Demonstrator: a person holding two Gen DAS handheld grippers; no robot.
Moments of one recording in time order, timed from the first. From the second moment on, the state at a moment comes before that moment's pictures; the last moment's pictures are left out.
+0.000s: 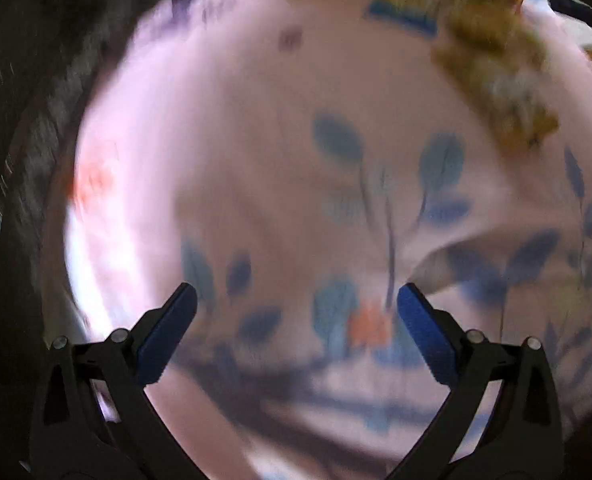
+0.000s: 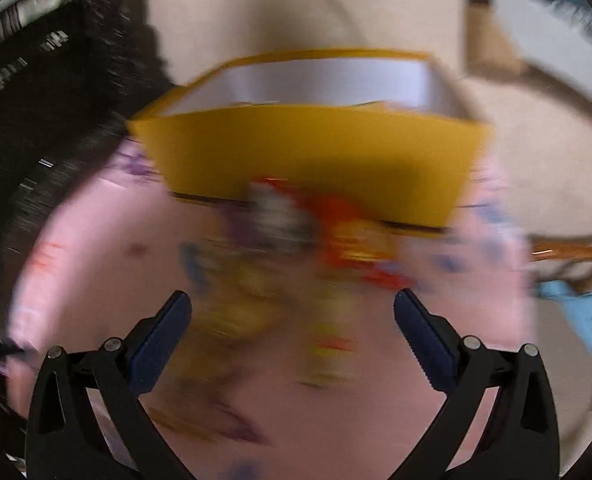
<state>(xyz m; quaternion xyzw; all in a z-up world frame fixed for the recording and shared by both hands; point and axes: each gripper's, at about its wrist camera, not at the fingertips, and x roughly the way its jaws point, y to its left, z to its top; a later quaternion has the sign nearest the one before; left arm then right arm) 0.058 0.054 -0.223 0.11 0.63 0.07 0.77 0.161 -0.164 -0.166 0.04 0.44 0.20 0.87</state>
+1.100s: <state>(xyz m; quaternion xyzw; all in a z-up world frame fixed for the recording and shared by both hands) -0.003 0.096 -0.222 -0.11 0.63 0.18 0.75 0.153 -0.129 -0.214 -0.05 0.49 0.12 0.86</state>
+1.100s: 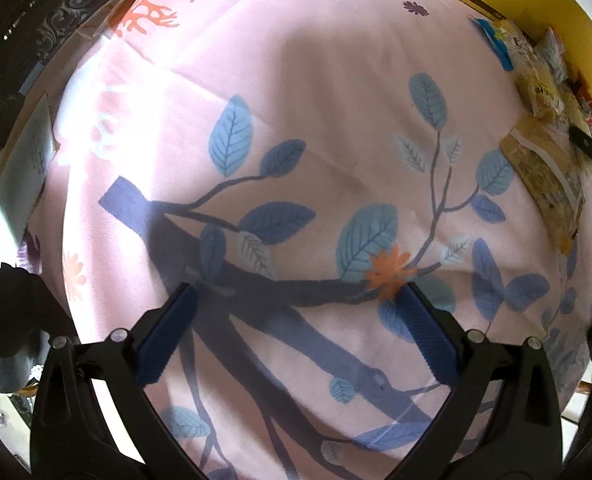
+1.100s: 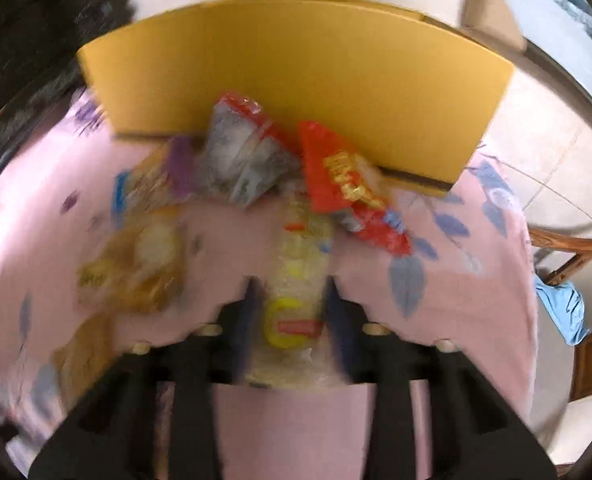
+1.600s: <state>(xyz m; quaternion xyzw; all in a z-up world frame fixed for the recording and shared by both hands) 0.085 -0.025 -0.199 -0.10 0.54 0.08 0.83 -0.004 -0.241 -0.211 0.02 0.58 0.10 0.81</state>
